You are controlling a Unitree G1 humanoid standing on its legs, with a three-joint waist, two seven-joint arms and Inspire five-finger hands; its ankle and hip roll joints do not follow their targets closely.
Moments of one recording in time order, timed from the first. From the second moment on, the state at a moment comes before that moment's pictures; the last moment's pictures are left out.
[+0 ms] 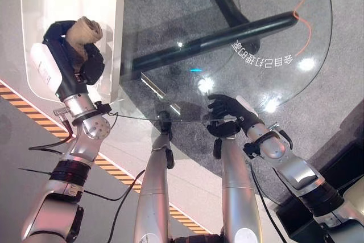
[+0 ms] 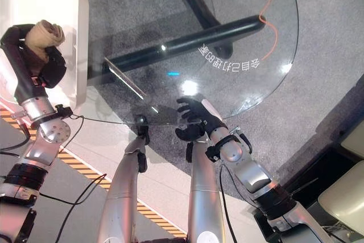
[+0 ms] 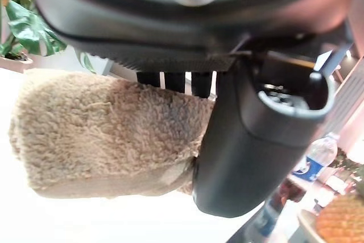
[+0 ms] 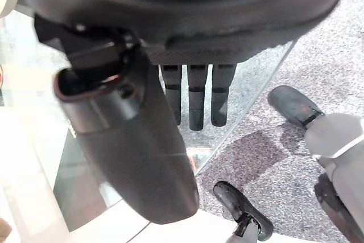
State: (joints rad) left arm -0.57 0.67 -0.19 0.47 0.13 -0.20 0.92; right arm -0.39 -0.66 0.47 -0.11 0.15 0.33 -0.06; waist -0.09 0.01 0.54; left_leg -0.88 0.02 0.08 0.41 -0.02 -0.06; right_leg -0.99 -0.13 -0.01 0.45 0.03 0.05
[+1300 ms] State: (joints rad) left arm -0.80 0.64 -0.20 0.71 -0.36 -0.25 0.80; right arm -0.54 -0.63 0.51 -0.03 0.24 0.30 -0.07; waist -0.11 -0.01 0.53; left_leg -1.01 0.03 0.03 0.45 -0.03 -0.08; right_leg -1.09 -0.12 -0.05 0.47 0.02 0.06
